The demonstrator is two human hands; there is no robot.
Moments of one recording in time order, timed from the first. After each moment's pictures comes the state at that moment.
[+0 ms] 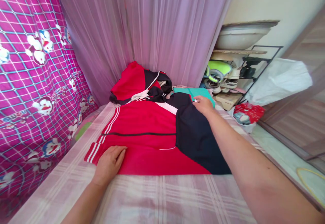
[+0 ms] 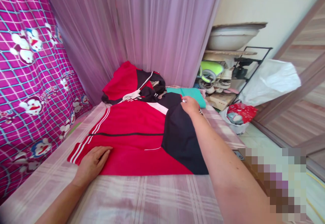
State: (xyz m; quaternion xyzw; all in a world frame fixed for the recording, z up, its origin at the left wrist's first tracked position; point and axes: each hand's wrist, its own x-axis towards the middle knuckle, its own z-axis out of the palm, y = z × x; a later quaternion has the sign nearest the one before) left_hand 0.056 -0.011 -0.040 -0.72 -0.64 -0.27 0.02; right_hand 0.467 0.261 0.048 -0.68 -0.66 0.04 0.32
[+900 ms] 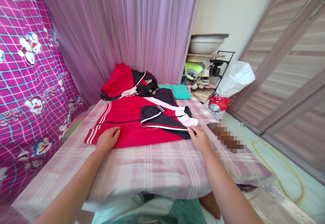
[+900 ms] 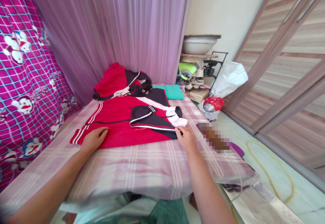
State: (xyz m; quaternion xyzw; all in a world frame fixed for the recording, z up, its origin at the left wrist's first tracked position) left_hand 0.065 0.000 -0.022 -0.69 -0.69 -0.21 0.01; right_hand 0.527 0.020 -0.054 -0.59 -0.71 0.01 0.39
